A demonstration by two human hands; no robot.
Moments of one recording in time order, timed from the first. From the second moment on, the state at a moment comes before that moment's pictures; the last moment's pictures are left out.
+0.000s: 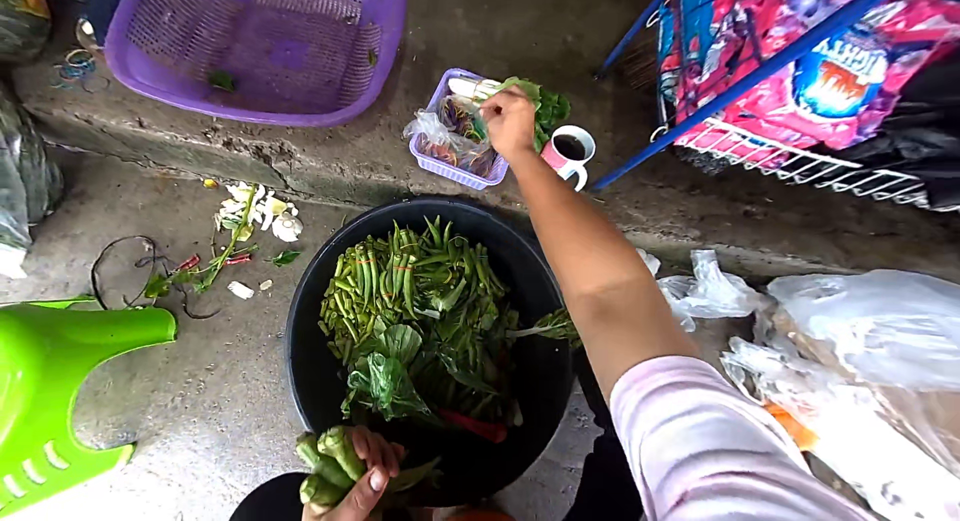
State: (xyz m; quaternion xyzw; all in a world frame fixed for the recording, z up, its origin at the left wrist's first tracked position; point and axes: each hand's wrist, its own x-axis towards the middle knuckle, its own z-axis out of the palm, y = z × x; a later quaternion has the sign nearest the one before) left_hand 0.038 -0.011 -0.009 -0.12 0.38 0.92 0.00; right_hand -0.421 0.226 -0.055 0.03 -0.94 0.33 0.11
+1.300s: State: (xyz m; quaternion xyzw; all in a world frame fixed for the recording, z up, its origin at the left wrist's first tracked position) left_hand 0.070 0.047 -0.007 0.00 0.81 0.52 0.26; right_hand 0.001 0.235 0.036 0.26 -0.85 0.28 -0.36
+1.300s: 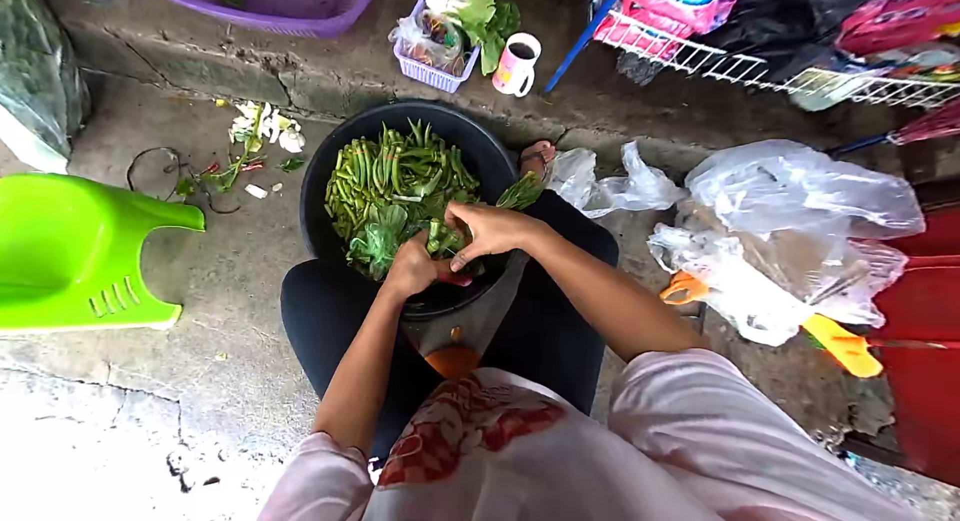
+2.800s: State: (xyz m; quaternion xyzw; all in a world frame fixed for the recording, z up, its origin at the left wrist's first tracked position) left_hand 0.069 0.053 0.002 -0.07 0.67 0.70 0.24; right_hand 0.034 0.251 0.036 0.24 -0.83 0.32 -0.39
